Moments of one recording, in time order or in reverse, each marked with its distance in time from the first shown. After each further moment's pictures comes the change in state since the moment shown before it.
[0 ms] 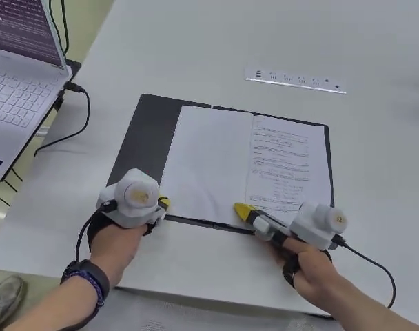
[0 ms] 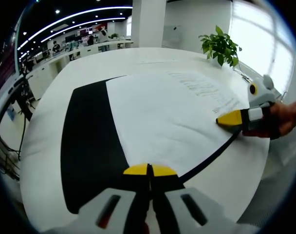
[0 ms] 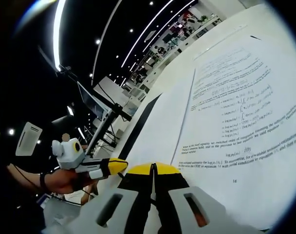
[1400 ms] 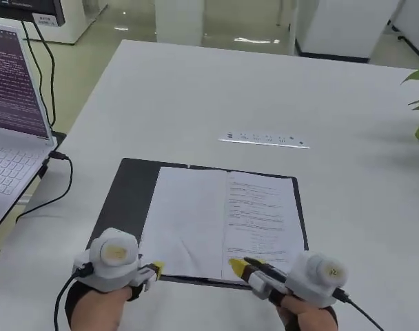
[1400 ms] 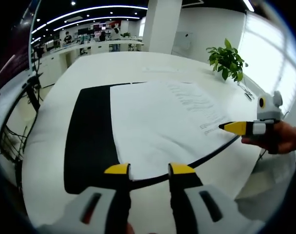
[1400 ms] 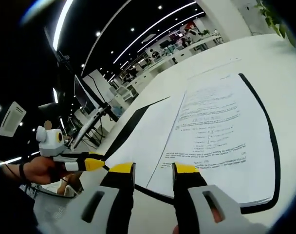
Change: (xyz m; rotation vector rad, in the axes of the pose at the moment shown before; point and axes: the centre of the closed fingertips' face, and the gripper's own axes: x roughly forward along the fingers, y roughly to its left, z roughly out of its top) left arm -0.044 -0.028 0.023 -0.133 -0.026 0.020; right arm -0.062 0.002 0.029 -0.188 -0.025 -0.189
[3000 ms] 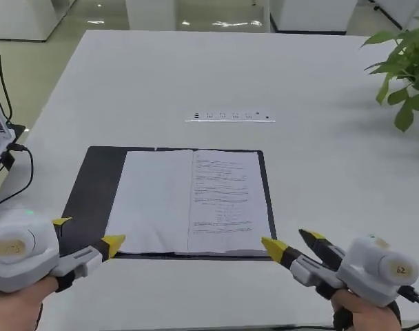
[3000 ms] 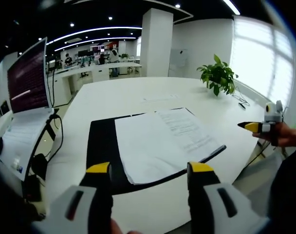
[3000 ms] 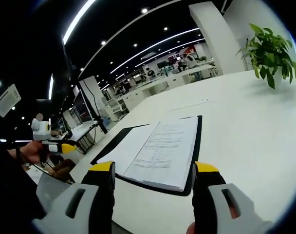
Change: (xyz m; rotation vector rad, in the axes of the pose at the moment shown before) left arm -0.085 -0.033 0.042 0.077 -0.166 0.022; right arm -0.148 -0.042 0.039 -0.158 -0.134 -0.125
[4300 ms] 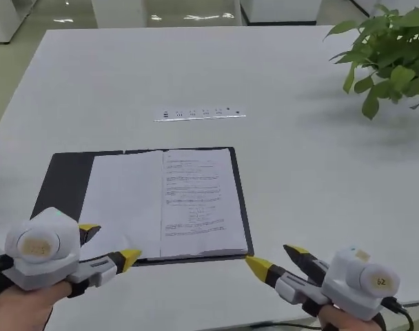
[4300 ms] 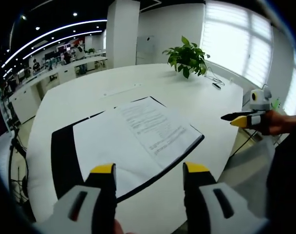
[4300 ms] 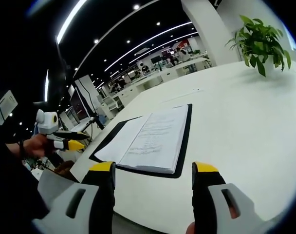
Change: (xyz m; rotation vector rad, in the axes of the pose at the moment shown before) left arm 0.059 -0.075 0.005 0.175 0.110 -0.248; right arm -0.024 -0.021 -0.026 0.076 0.022 -0.037
